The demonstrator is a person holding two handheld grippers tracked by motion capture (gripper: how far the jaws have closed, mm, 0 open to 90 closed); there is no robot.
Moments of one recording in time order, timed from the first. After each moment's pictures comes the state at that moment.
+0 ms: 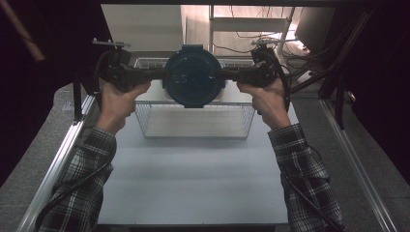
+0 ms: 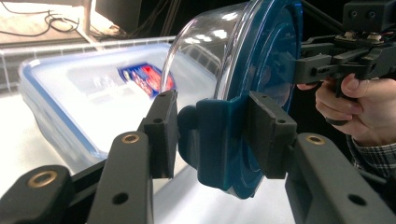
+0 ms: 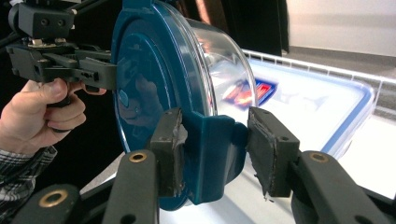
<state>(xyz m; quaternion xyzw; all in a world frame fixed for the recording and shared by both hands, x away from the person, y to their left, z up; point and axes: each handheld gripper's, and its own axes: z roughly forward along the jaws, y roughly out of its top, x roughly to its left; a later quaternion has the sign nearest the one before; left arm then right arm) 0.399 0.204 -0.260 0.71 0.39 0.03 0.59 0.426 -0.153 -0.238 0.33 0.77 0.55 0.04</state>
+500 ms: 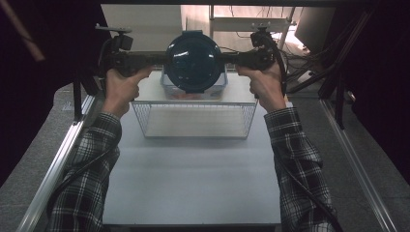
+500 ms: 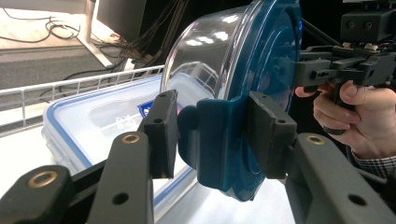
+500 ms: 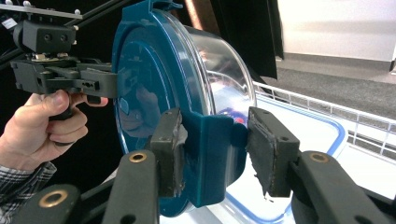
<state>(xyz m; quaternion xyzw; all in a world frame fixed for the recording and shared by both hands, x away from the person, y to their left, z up) 0.435 0.209 -0.256 0.69 0.41 0.02 0.60 0.463 -0.148 -0.225 0.35 0.75 0.56 0.04</state>
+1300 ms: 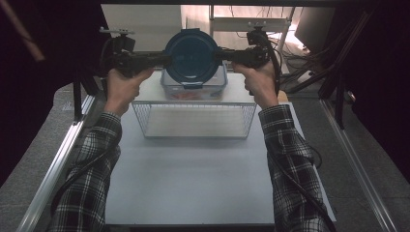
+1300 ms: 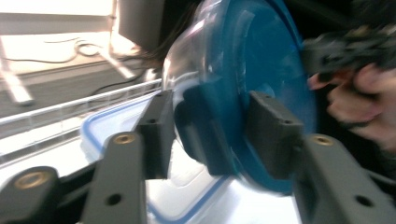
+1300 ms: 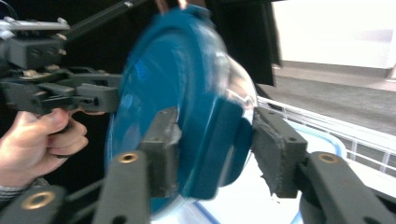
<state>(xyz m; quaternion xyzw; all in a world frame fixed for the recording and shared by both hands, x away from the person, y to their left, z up) 0.439 0.202 -0.261 0.72 0.40 0.11 0.55 0.480 -0.140 -0.234 0.35 0.74 0.57 0.05</state>
